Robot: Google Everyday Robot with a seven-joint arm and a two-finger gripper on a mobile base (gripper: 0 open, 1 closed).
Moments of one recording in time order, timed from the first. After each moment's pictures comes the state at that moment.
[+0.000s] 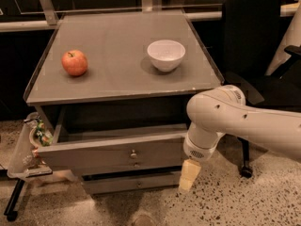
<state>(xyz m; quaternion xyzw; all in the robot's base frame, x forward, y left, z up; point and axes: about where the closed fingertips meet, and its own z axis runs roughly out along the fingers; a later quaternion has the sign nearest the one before) 0.447 -0.143 0.645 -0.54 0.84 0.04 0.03</state>
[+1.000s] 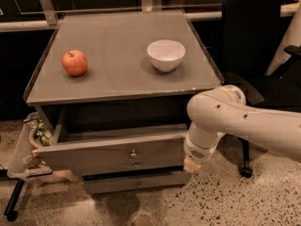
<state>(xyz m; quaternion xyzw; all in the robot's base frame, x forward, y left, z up) 0.447 -0.143 0.645 -0.54 0.84 0.04 0.03</state>
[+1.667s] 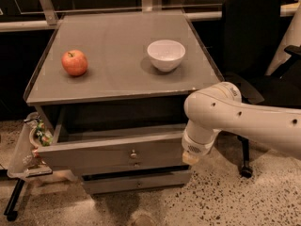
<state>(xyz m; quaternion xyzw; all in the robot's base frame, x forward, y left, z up) 0.468 -0.145 0.643 -0.53 0.85 0.02 0.04</state>
